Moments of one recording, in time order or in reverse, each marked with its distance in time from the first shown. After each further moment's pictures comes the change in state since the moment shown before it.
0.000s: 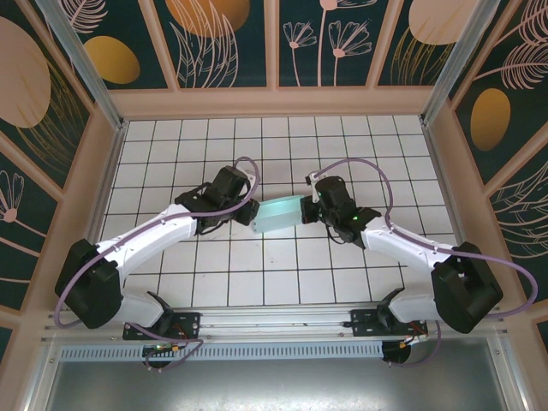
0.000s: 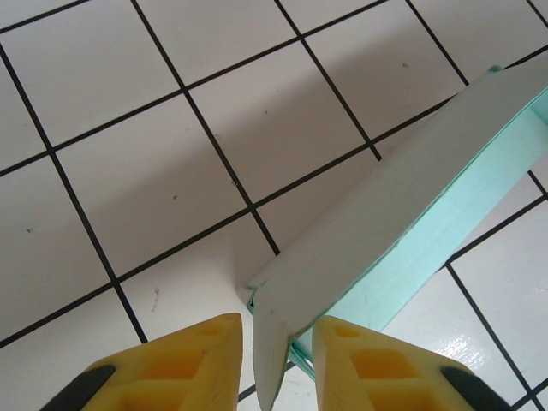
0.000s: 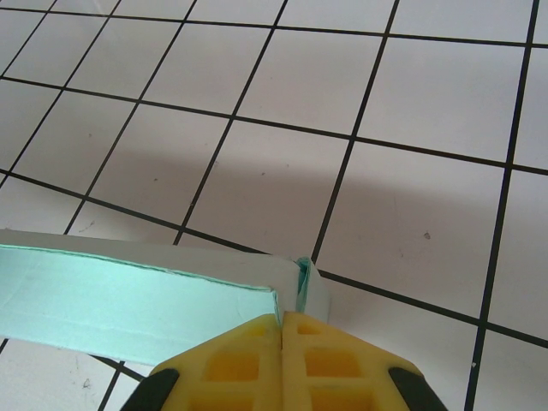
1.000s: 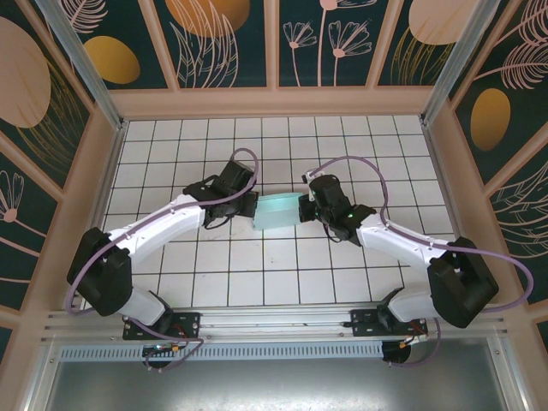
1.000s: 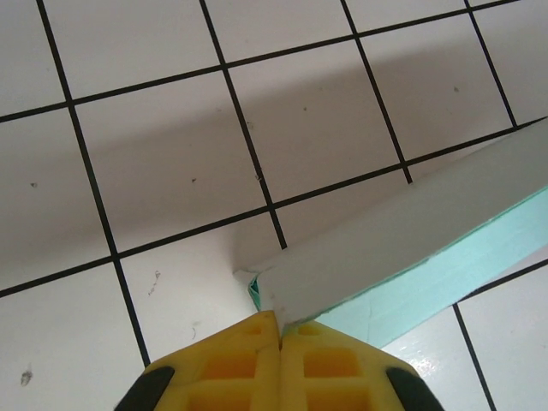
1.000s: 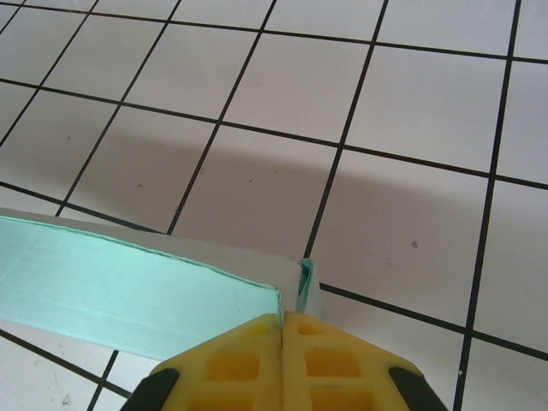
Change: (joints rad) left arm 0.008 0.107 0.106 -0.074 -0.047 -0.239; right arm 0.029 0.037 0.041 -0.025 0.072 -0.009
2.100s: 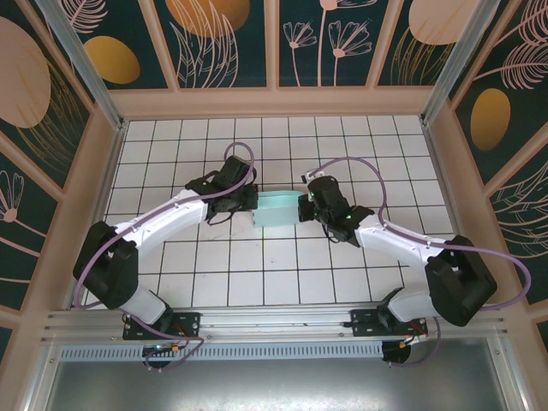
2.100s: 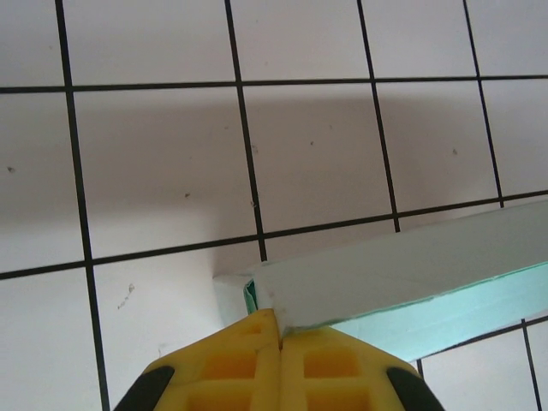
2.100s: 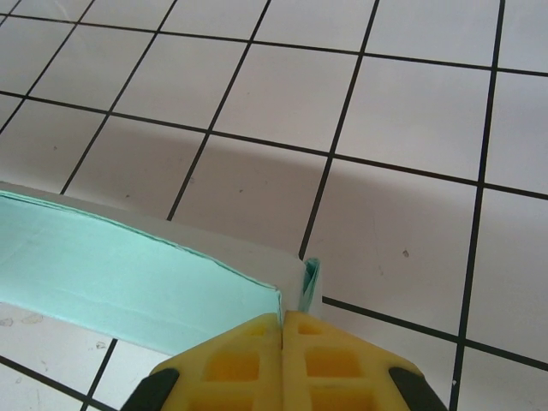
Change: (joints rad) left arm 0.030 0.033 -0.007 0.071 0.027 -0.133; right arm 0.010 0.011 -0.028 0.058 0.036 0.002
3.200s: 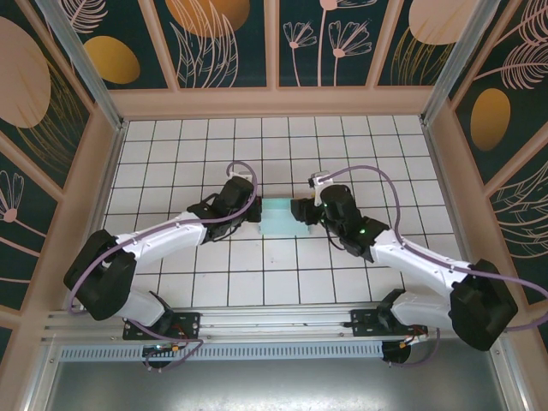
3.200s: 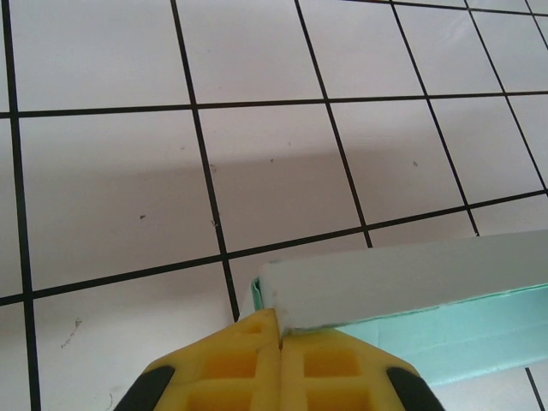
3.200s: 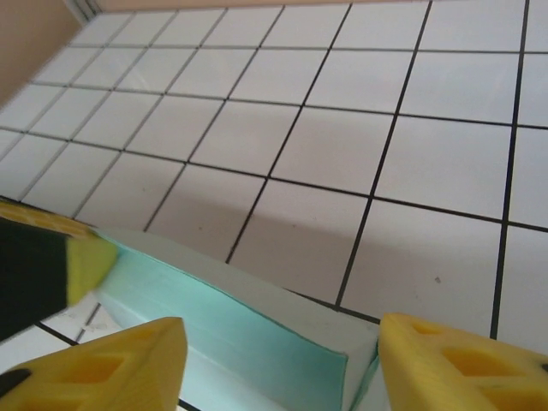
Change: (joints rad) left arm -0.082 -0.075 -0.240 0.338 -0.076 0.005; right arm 0.029 -0.211 -0.095 0.079 -0.028 0.026
